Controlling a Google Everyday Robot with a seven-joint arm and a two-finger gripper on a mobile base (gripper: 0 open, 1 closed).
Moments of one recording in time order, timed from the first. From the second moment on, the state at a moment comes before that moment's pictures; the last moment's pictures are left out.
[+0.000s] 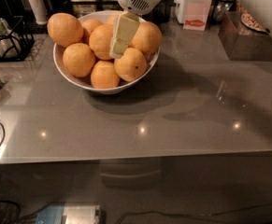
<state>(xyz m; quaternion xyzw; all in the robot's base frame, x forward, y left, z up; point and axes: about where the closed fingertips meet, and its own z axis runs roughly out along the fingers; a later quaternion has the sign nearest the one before) 0.627 0.034 1.015 -0.68 0.63 -0.03 0.36</state>
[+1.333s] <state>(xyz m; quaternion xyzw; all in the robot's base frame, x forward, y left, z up) 0.652 0.048 0.955 -0.66 0.66 0.06 0.35</state>
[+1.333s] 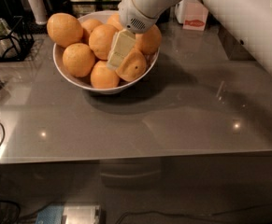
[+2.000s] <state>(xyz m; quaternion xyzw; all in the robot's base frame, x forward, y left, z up) 0.647 0.067 0.942 -0.66 0.66 0.09 0.35</state>
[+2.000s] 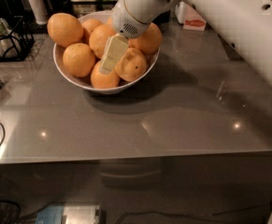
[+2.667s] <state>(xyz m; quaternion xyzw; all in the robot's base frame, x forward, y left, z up) 0.647 0.067 0.942 -0.66 0.66 0.09 0.35</state>
